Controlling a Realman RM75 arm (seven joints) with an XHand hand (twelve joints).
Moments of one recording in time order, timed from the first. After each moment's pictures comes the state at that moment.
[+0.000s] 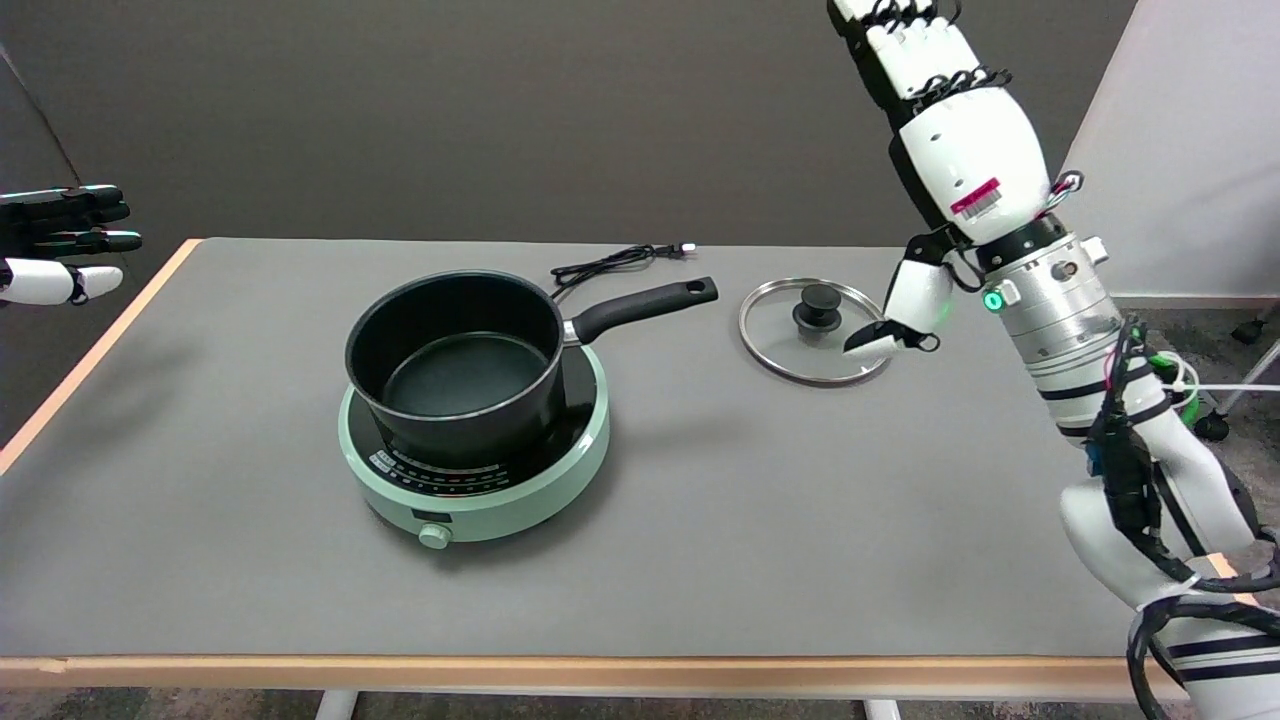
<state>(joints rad) -0.10 -1.26 -1.19 1.84 -0.46 0.60 1.04</state>
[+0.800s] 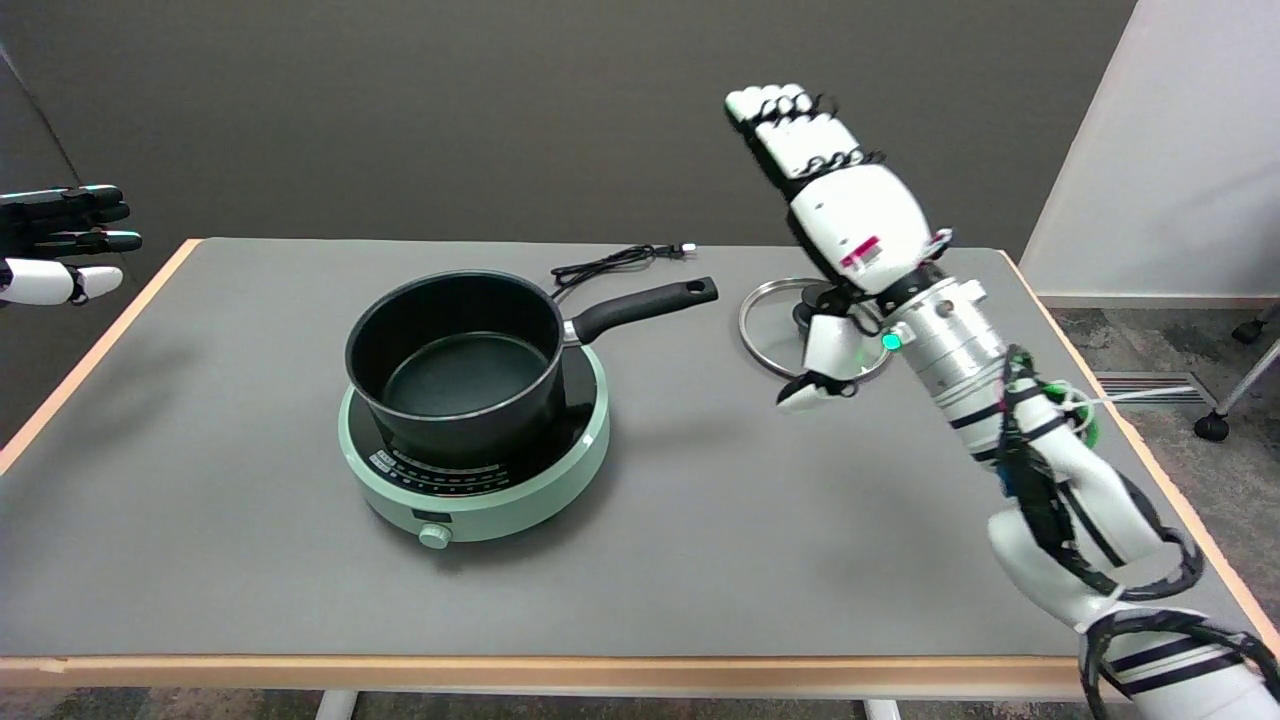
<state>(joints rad) -0.08 -1.27 -1.39 1.77 -0.49 0.44 0.99</state>
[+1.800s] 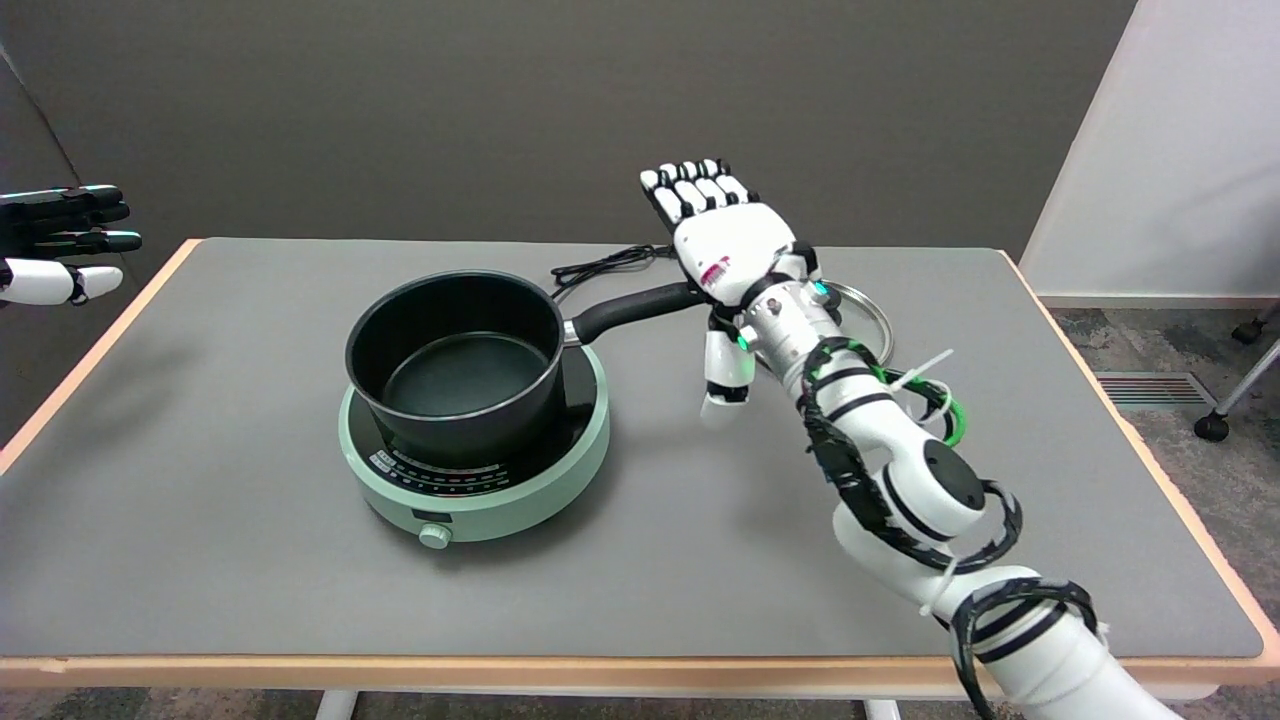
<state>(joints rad) 0.14 -1.39 -1.76 1.72 -0.89 -0.19 0.98</state>
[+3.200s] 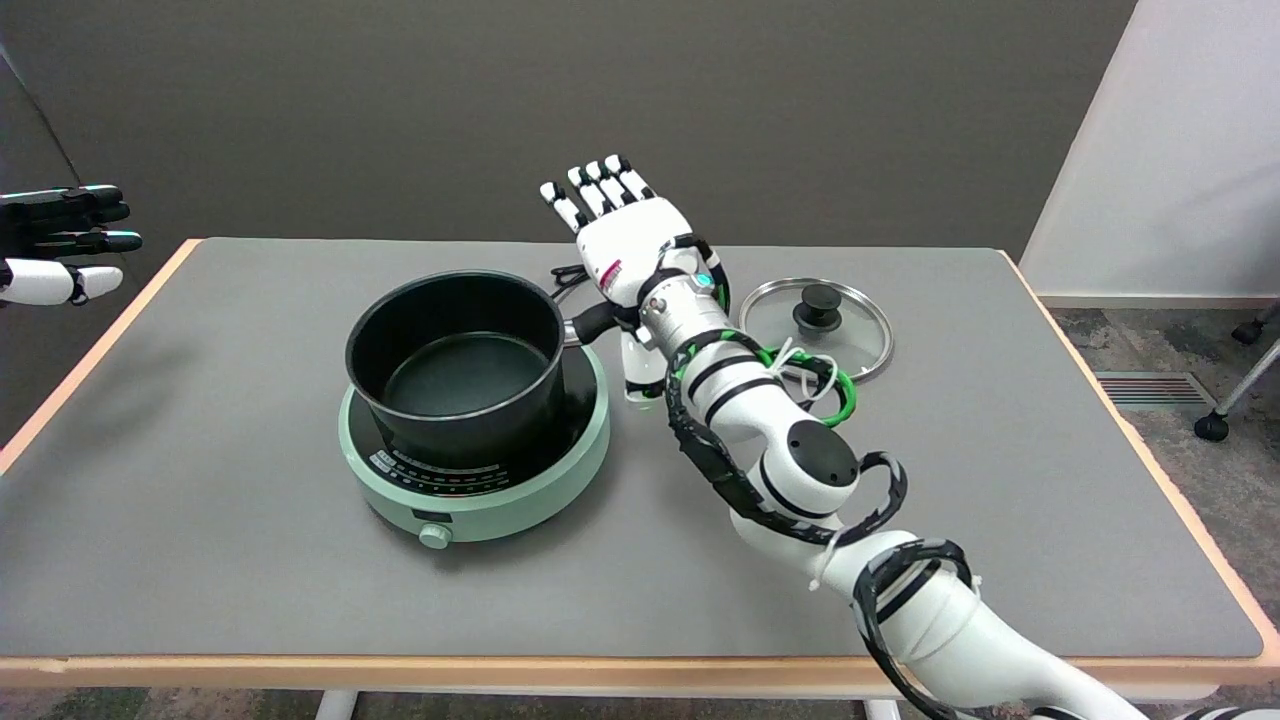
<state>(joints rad) 0.32 -1.53 -1.90 1.48 -1.16 -0.24 0.98</state>
